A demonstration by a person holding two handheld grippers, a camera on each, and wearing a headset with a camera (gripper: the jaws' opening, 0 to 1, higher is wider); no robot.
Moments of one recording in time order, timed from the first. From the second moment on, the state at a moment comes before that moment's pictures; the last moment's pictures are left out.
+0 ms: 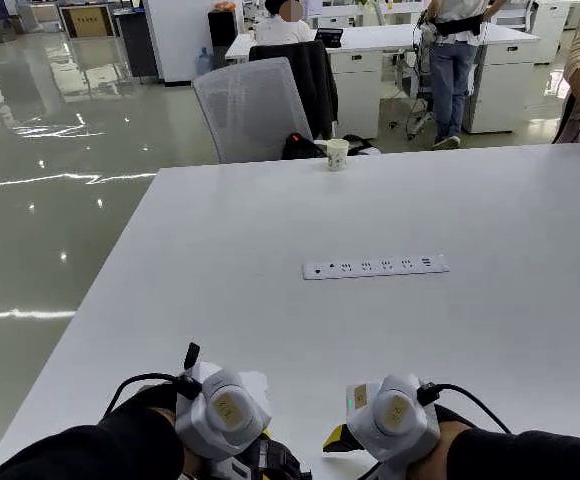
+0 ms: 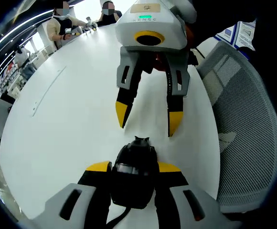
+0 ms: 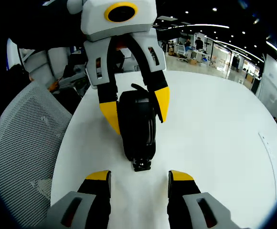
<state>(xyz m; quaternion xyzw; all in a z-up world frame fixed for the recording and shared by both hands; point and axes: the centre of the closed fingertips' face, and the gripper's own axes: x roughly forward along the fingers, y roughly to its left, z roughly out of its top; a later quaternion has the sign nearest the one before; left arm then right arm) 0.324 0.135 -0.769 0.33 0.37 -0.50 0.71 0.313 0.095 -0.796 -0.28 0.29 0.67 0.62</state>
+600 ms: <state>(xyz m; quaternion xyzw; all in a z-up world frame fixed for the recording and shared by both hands) 0.325 0.134 -0.771 0.32 0.37 -0.50 0.71 0.315 0.102 -0.804 -0.29 0.30 0.67 0.61</state>
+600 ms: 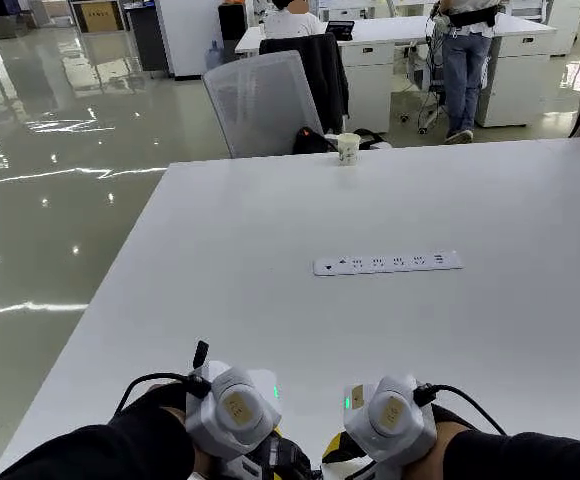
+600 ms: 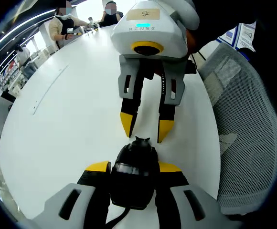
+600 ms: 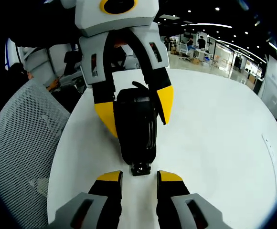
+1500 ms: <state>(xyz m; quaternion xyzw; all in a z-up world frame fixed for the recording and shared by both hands) 0.326 0.133 -0.774 0.33 0.37 -0.51 0.71 0.318 0.114 -0.808 -0.30 0.29 0.68 0.60</state>
